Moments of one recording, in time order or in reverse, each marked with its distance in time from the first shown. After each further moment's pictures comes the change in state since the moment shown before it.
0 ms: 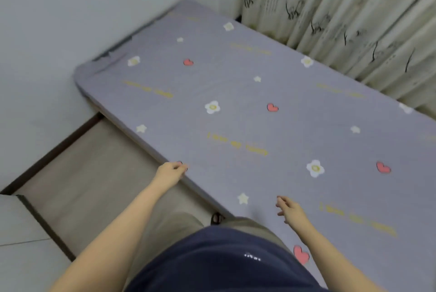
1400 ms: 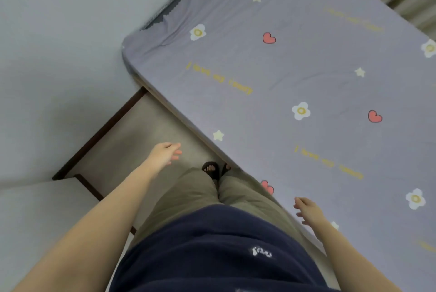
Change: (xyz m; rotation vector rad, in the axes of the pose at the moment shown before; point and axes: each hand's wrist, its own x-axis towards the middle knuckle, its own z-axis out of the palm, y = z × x) left_hand 0.267 -0.126 -0.368 -0.304 -0.085 -0.330; right_hand 0.096 -0.292 0.277 -0.133 -0.083 0.390
